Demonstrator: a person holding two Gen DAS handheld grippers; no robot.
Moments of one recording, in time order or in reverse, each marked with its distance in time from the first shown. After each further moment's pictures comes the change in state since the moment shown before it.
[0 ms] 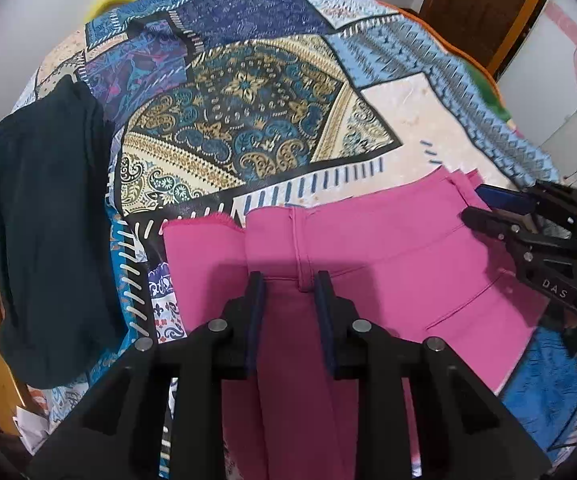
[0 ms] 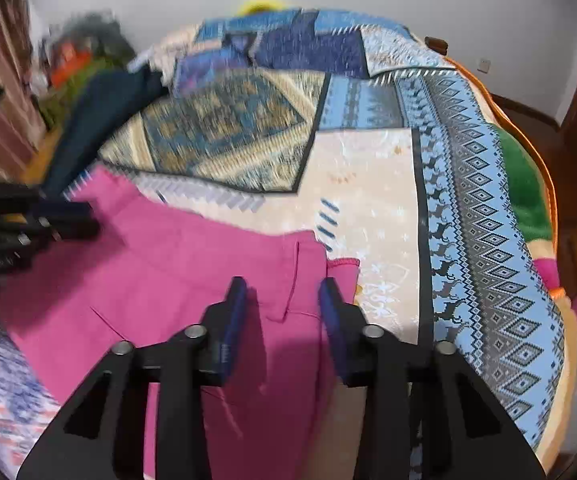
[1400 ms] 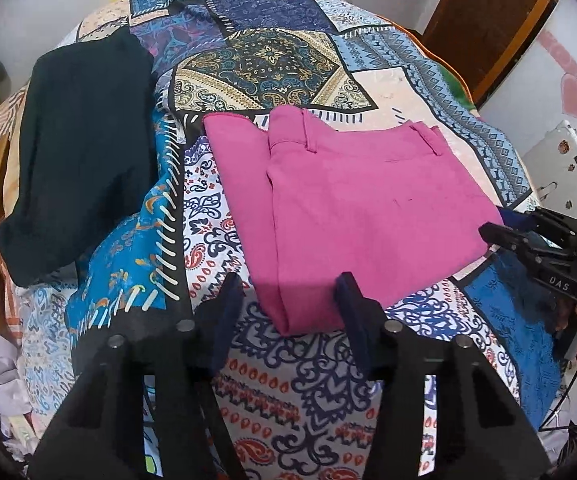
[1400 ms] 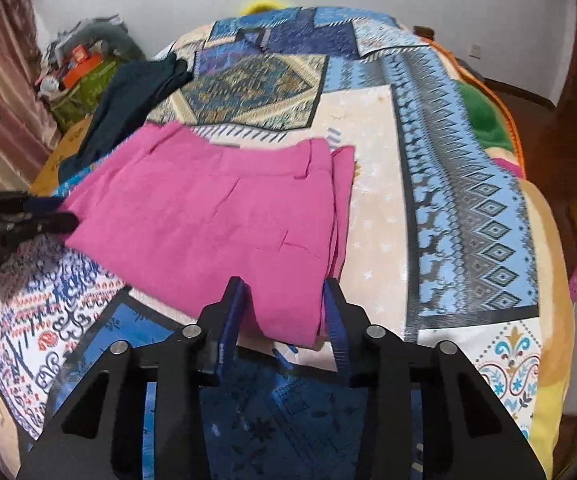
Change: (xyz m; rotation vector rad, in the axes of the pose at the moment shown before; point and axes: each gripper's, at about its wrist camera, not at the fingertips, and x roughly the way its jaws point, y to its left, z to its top) left arm -0.063 0.011 -0.096 -0.109 -0.051 -0.066; right arm -0.059 0.010 -0.076 0.059 -0.002 0.064
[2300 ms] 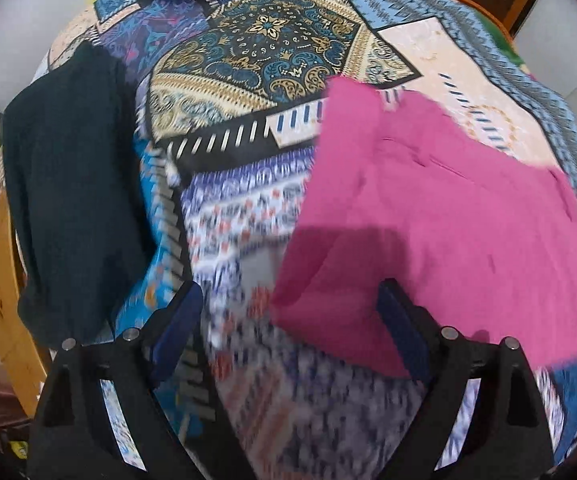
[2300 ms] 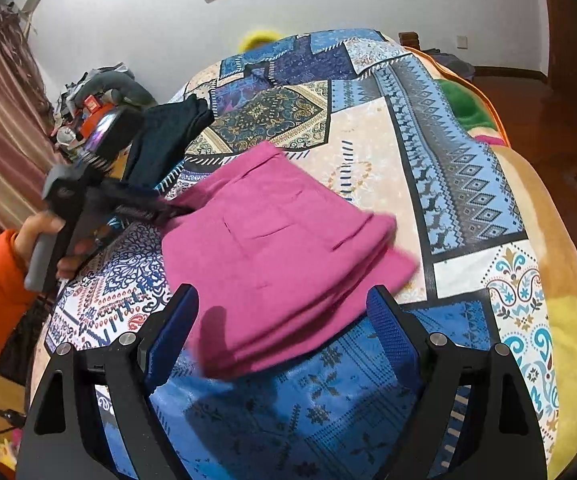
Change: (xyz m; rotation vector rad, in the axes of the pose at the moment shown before) left arm 0.053 -0.004 0.050 0.140 0.159 0.145; right arm -0.049 0.017 -0.025 0.150 -0.120 0.095
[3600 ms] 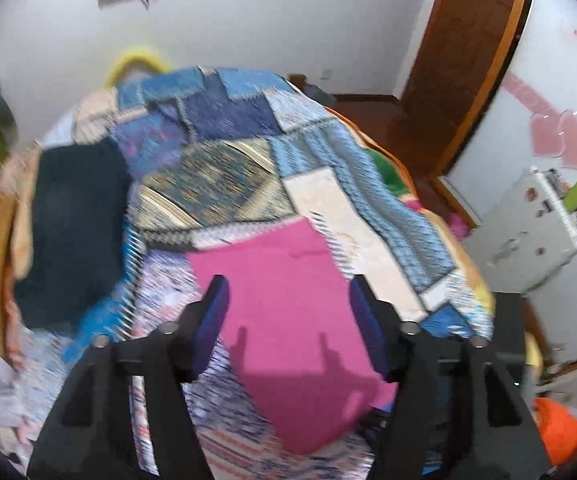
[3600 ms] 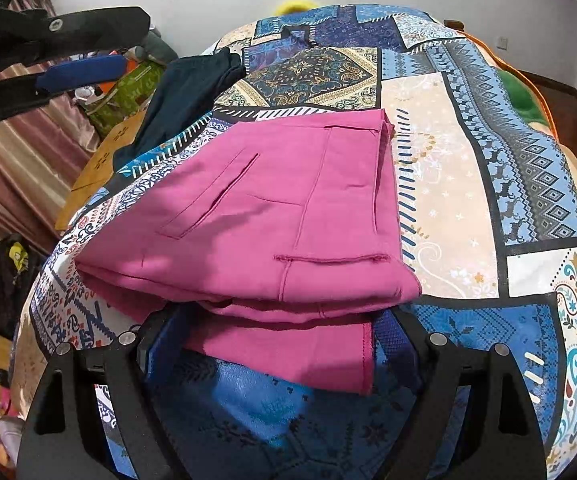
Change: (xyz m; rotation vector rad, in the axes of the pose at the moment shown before) left arm -0.151 -0.068 -0.023 -0.147 -0.435 -0.114; right arm 0.040 0.028 -0.011 -0.109 0.106 0.045
